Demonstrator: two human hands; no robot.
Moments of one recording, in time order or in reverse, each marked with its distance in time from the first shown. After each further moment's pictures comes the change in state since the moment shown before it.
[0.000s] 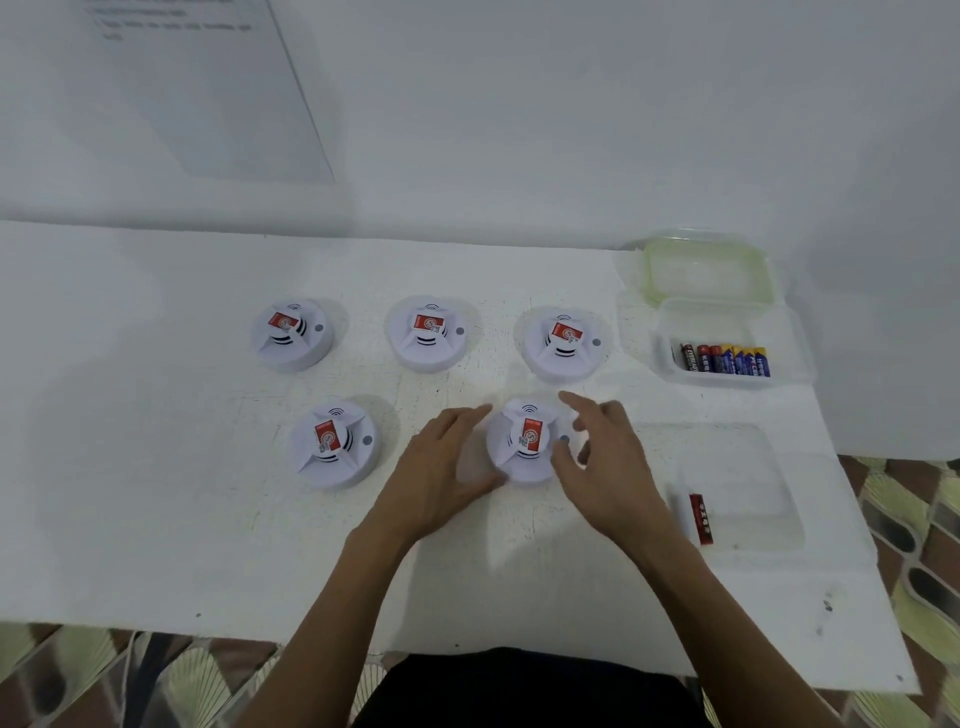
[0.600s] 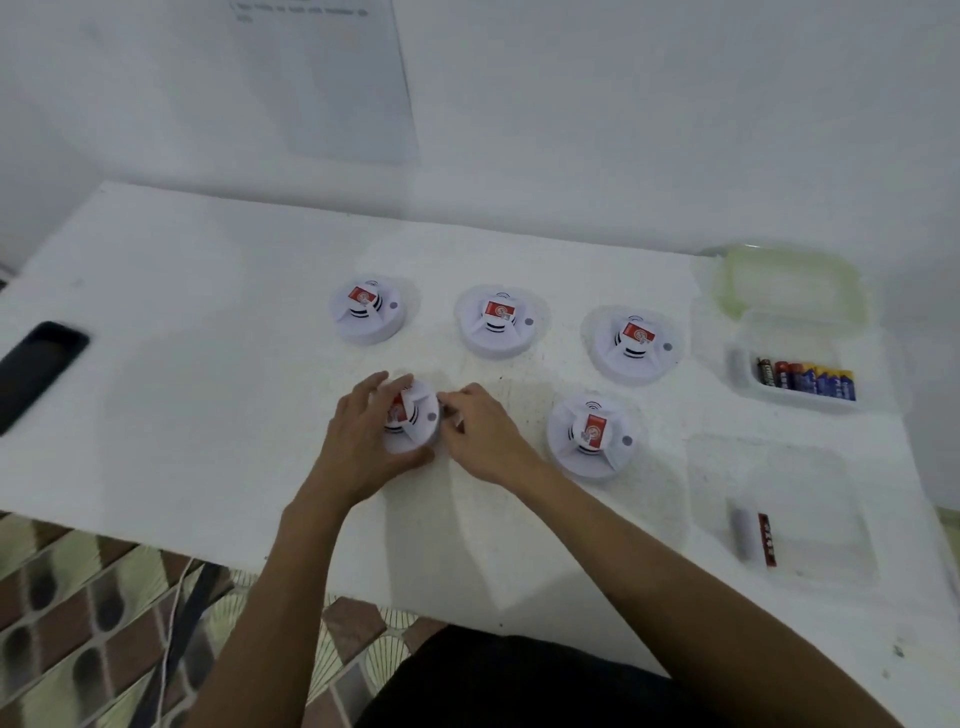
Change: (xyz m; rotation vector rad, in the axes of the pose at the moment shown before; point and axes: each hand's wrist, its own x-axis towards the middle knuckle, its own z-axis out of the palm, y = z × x) left_hand -0.045 -0.087 -0.073 0.122 0.230 -0.238; right_hand 0.040 -0.091 0.125 0.044 -0.458 -0.217
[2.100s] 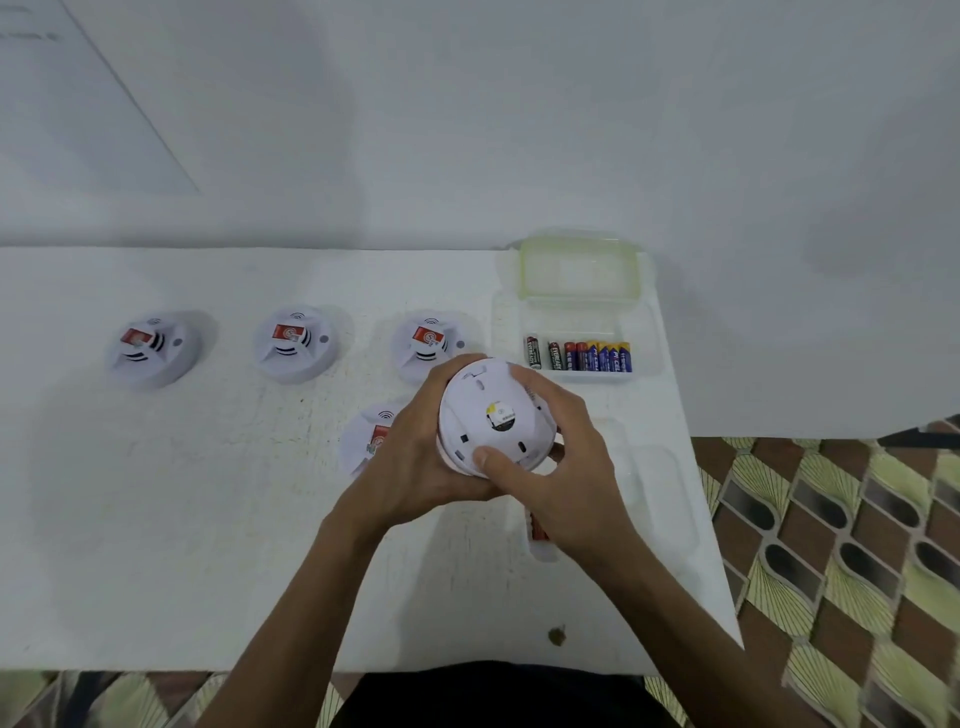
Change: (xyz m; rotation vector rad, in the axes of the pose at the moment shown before) left_hand -0.004 0.276 0.080 -0.652 -0.354 0.245; right_hand -0.191 0.093 -0.179 0.576 0.555 0.023
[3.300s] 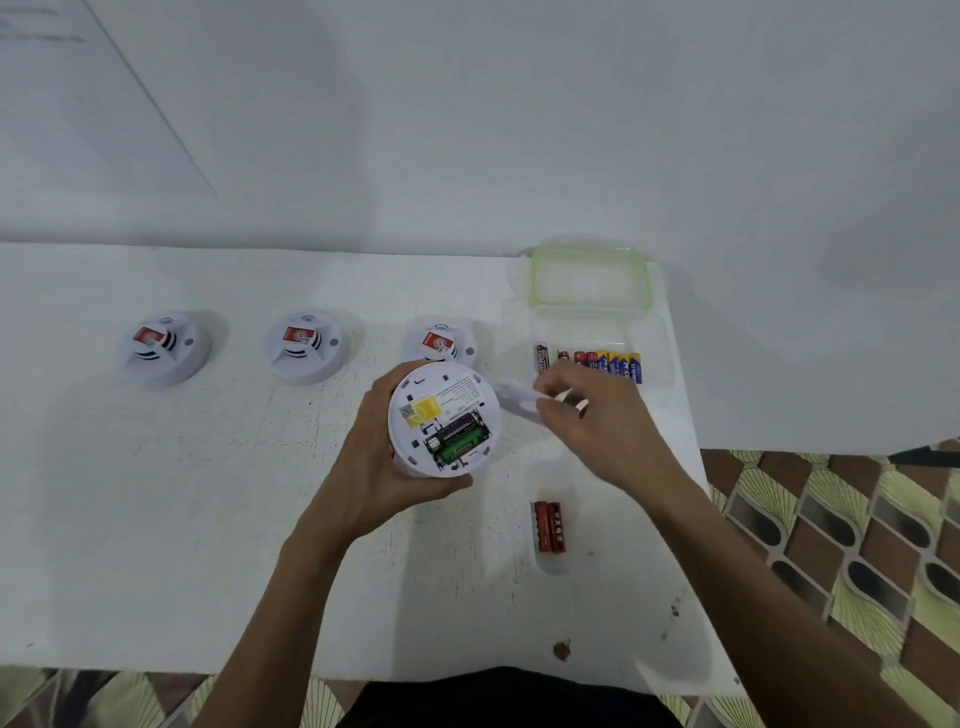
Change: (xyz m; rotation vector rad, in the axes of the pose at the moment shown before) left_hand -0.006 -0.046 -0.028 0.159 0.173 0.110; right_hand 0.065 0.011 -0.037 -0.557 -0.108 -0.152
